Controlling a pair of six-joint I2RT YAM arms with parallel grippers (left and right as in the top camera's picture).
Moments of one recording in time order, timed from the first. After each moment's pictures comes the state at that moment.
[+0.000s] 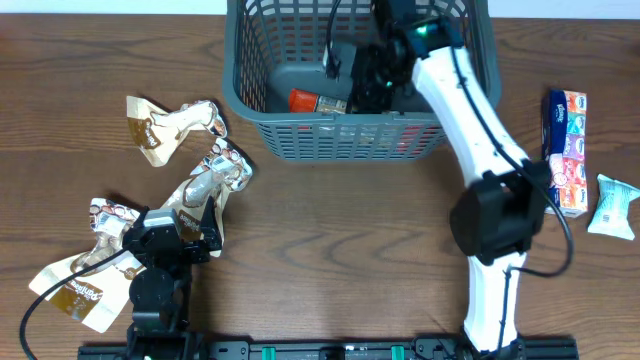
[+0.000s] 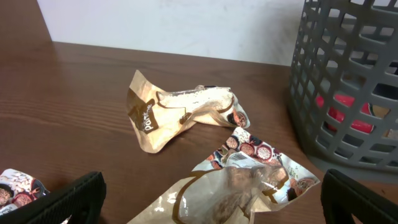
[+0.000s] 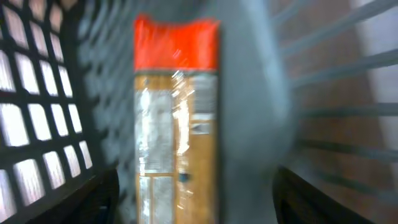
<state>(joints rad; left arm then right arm) -0.05 0.14 0.02 -0.08 -0.14 -0.09 0.32 2.17 2.17 -1.14 -0.30 -0.94</state>
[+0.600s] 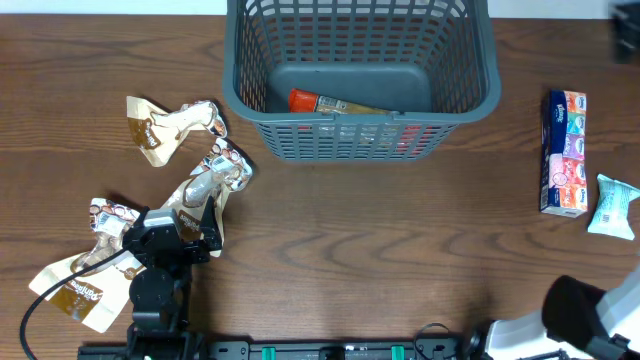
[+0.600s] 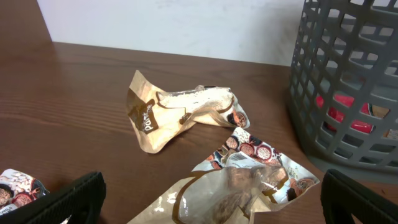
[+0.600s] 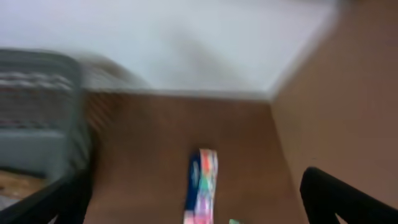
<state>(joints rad) -0.05 0.14 0.02 -0.08 -0.14 -0.09 -0.45 1.70 2.47 -1.34 -0.17 -0.30</state>
